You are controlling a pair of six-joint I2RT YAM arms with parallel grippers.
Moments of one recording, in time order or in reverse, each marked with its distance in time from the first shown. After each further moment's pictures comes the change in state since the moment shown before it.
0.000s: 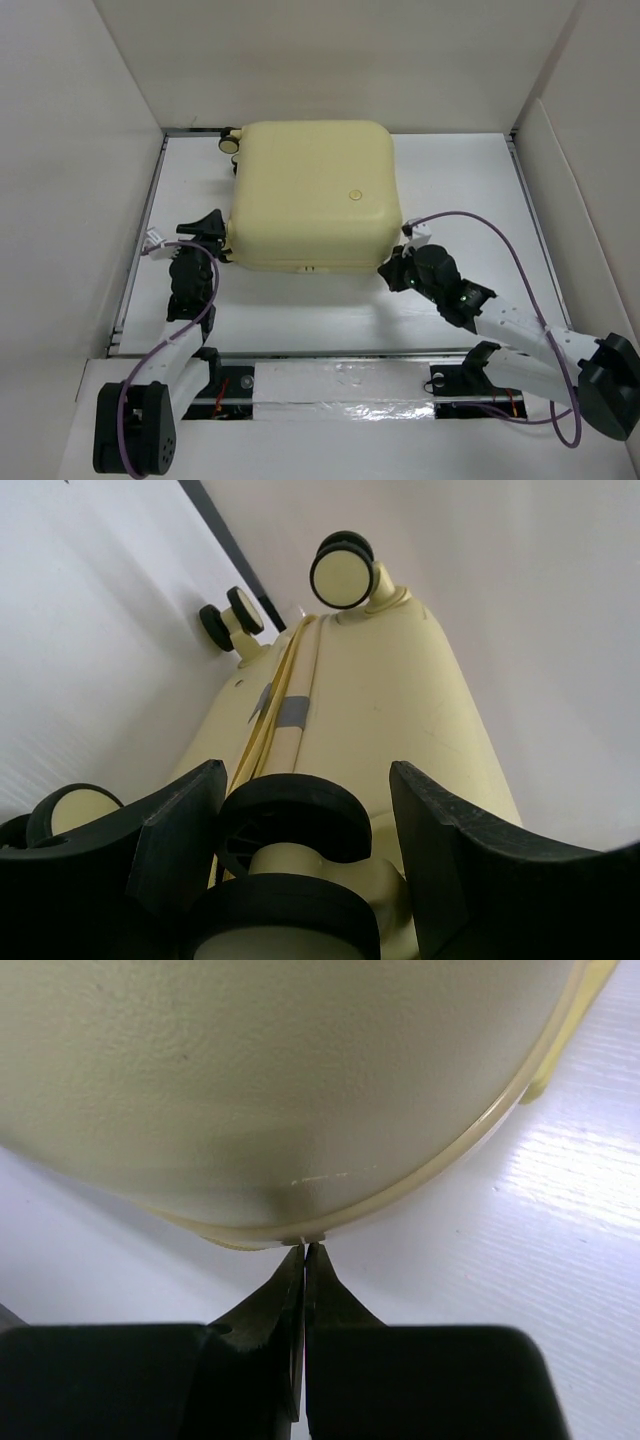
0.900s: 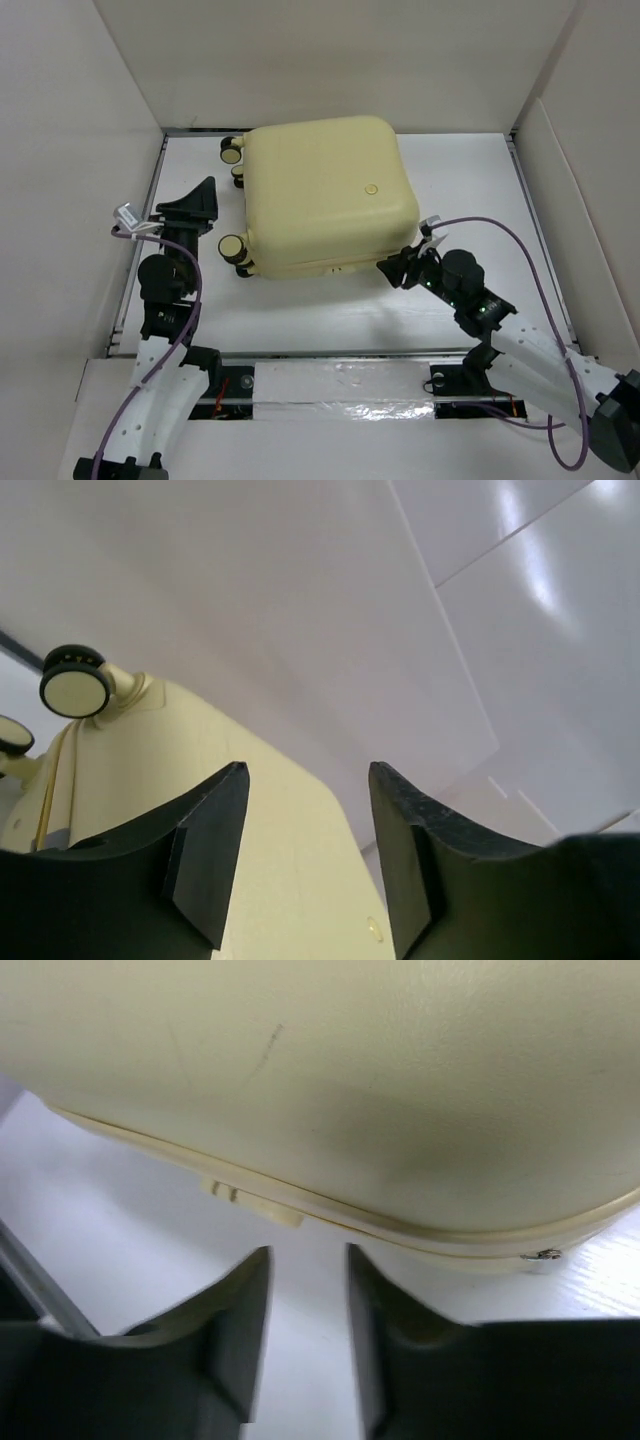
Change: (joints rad) left arm -0.104 -0.277 0.367 -0.351 0.066 0.121; right arm -0.098 -0.179 -0.072 0.090 -0.144 -0.084
